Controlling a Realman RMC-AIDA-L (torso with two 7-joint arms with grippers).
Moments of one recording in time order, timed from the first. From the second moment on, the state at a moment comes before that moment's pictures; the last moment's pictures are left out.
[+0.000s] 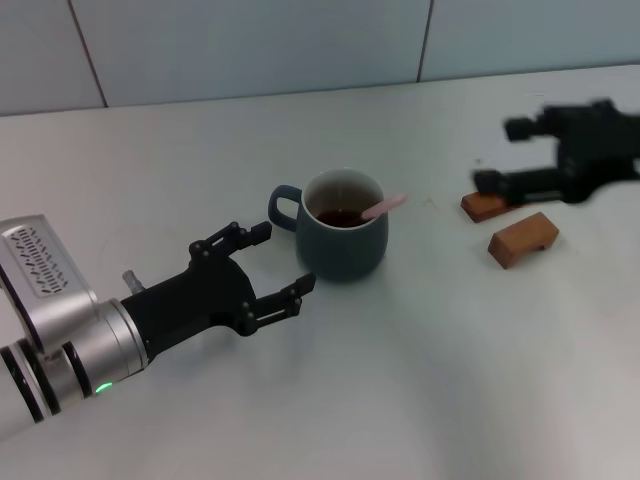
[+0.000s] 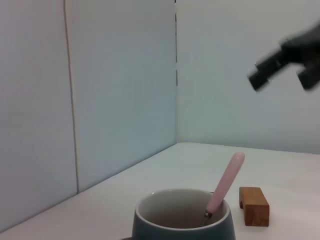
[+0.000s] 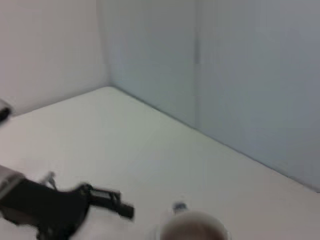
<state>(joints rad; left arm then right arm) -0.64 -2.07 0.07 -0.04 2.26 1.27 -0.51 0.30 2.08 -0.91 -1.49 -2.00 -1.56 1.94</state>
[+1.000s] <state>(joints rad) -0.68 -2.07 0.14 0.00 2.26 1.27 -0.63 0.37 2.07 -0.75 -1.00 -2.03 -1.55 1.59</state>
